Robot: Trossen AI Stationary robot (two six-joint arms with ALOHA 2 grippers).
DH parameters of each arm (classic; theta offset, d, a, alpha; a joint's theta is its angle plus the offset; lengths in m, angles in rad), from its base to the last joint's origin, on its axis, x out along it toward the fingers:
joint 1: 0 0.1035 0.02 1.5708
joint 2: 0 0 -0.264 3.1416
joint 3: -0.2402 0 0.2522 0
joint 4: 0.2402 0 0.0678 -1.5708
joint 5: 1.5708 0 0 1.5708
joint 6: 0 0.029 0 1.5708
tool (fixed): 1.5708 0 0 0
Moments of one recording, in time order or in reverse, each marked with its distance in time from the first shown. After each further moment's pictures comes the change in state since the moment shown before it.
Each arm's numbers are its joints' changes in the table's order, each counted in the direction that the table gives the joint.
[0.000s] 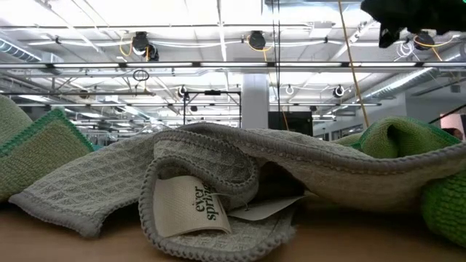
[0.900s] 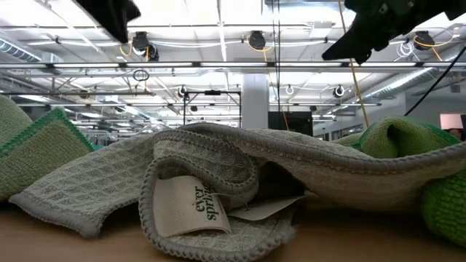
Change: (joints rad) left arm -0.062 -0.336 0.081 0.045 0.036 -0.200; right arm 0.000 -0.572 -0.279 0.272 0.139 0.126
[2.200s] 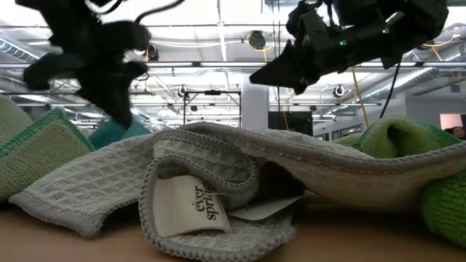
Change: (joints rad) left arm -0.051 -0.087 0.402 -0.539 -0.198 0.202; right arm 0.057 -0.735 -0.020 -0.910 -0.048 -0.020
